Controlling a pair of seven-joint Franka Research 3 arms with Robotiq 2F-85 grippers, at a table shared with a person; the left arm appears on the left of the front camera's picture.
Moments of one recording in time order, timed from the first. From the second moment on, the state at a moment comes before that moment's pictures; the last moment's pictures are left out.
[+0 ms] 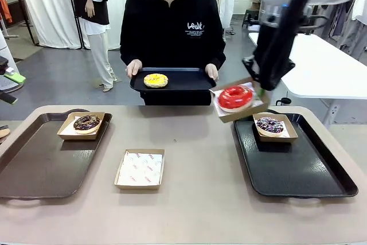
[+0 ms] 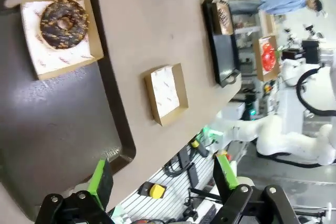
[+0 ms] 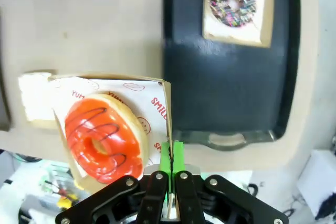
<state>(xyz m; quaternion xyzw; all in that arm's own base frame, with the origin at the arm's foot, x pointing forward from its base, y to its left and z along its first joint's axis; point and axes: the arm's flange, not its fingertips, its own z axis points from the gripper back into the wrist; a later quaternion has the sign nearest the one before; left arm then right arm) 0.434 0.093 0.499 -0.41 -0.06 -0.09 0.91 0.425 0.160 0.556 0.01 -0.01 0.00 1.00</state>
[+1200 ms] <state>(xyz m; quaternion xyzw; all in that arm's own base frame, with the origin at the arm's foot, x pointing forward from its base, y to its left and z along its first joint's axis) 0.414 -0.131 0.431 -0.15 -0.03 -0.18 0.97 0.436 0.065 0.483 0.01 0.01 -0.03 1.00</state>
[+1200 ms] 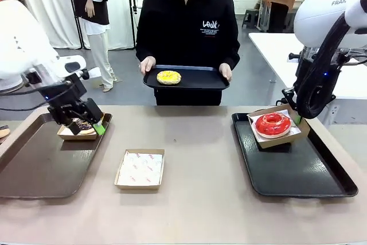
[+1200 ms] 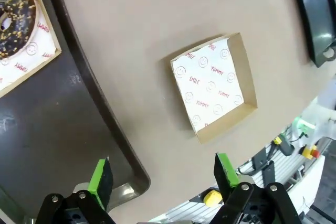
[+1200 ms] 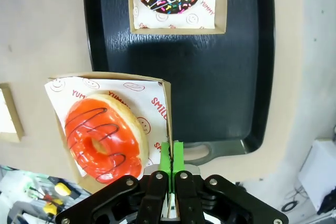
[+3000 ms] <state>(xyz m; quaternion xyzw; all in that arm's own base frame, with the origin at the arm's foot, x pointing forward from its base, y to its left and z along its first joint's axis) 0.394 -0.210 0.367 -0.05 -0.08 -0.15 0.98 0.437 0.064 0.478 0.00 0.02 -0.03 1.00</state>
